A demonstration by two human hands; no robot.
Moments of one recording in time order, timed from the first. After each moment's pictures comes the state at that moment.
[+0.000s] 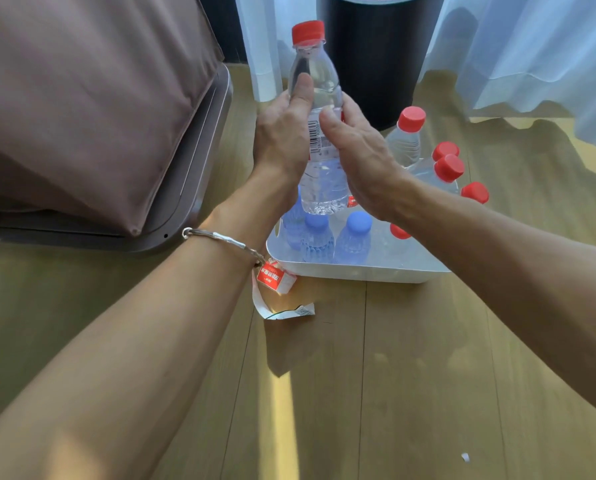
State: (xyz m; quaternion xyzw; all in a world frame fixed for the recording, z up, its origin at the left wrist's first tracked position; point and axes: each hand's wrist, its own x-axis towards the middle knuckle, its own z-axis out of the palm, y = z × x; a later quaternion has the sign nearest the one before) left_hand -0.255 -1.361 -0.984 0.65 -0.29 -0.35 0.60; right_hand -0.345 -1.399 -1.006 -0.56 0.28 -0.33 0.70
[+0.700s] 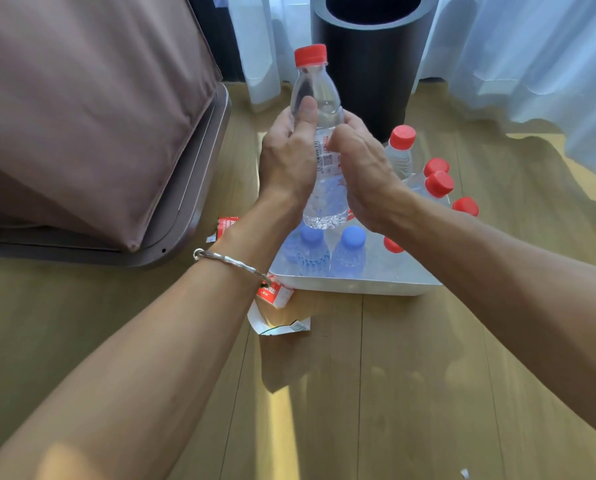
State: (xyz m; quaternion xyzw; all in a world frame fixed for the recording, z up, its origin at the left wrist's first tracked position) left_hand -0.270 -1.360 -0.981 0.67 -0.31 -0.32 0.60; right_hand -0.348 -1.400 -0.992 -0.49 0.33 -0.36 0.72
